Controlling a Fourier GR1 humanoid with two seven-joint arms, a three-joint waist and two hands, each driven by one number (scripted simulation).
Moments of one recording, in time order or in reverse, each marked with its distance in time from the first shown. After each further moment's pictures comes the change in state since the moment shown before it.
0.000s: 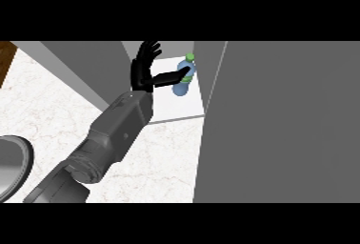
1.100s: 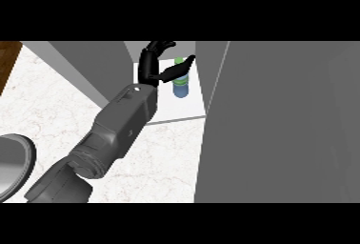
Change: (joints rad) left arm -0.060 -0.010 -0.074 0.001 -0.096 -0.044 -0.074; right arm -0.014 0.007 0.020 -0.013 0.028 0.012 0.004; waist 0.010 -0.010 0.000
